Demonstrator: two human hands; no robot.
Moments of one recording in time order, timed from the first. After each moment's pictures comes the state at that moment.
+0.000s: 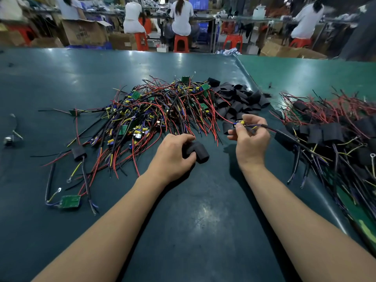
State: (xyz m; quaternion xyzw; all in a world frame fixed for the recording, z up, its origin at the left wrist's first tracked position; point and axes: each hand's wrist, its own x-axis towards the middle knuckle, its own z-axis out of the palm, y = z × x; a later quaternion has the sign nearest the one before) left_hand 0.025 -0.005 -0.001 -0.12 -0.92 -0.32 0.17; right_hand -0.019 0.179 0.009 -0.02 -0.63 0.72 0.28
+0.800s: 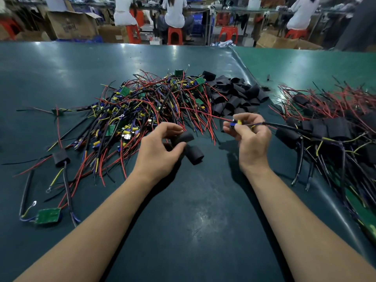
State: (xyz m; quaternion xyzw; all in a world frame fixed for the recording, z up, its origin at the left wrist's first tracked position) left_hand 0.018 -0.014 0.003 -0.07 -0.84 -0.49 0.21; right_hand -0.022 0.184 0.008 0.01 -0.58 0.79 0.21
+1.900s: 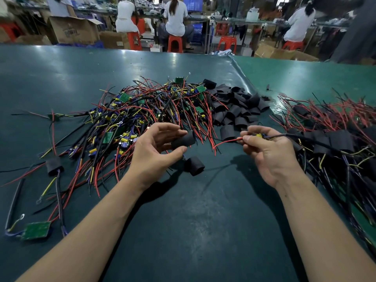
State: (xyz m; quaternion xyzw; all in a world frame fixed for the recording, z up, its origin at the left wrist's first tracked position) left_hand 0.009 -0.021 0.004 -0.13 -0.70 -0.69 0.15; right_hand -0.012 0.222 0.031 -0.05 -0.56 0.82 0.08
